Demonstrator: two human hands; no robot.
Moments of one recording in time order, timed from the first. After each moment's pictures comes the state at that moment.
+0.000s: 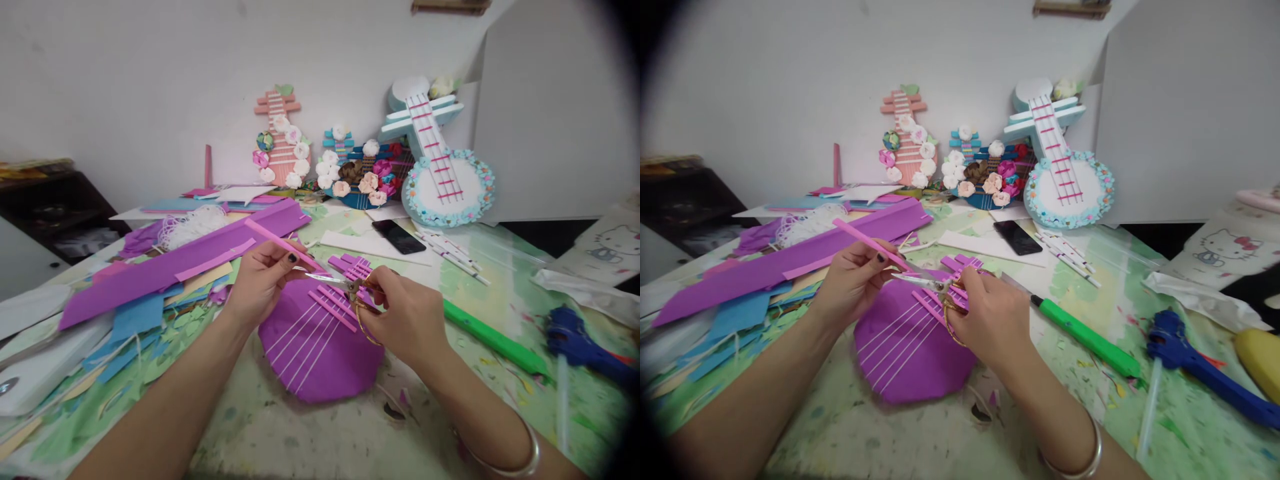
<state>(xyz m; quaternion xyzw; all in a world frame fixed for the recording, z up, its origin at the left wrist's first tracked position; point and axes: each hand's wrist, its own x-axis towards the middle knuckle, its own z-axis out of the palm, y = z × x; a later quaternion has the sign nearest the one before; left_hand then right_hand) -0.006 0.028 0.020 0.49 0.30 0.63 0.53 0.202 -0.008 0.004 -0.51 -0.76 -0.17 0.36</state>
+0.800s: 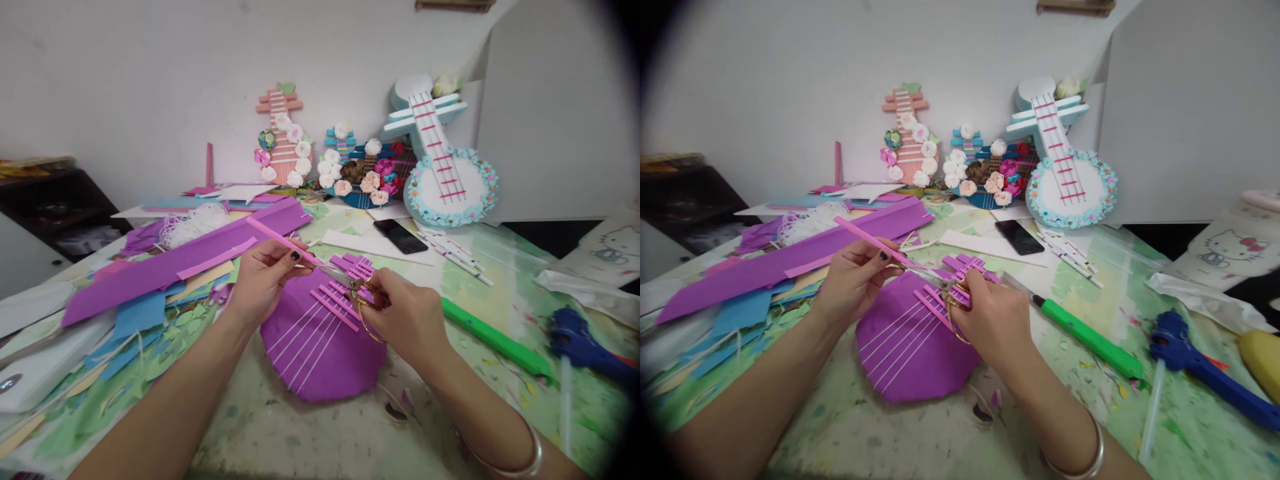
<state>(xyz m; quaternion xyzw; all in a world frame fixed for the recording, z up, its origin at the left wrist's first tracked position) -0.004 0.027 0.020 0.48 0.31 0.65 0.51 0.202 -0.004 -0.002 -0.52 -0.75 -0.16 0.37</state>
